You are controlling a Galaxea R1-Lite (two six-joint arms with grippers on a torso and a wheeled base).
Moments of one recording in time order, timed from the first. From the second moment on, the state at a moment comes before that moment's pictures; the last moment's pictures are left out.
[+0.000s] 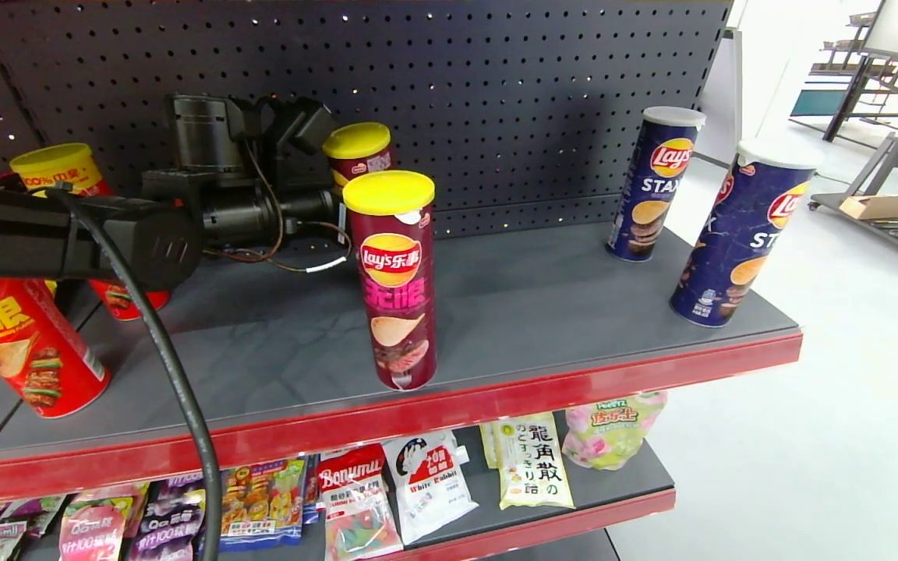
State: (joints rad) left arm -0.30 1.95 -1.38 -0.39 -0.45 0.17; right arm 0.00 0.00 0.00 0.00 0.02 0.01
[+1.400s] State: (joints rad) left arm -0.19 1.60 -0.73 -0.44 -0.44 0.20; right arm 0.00 0.00 0.00 0.00 0.02 0.01
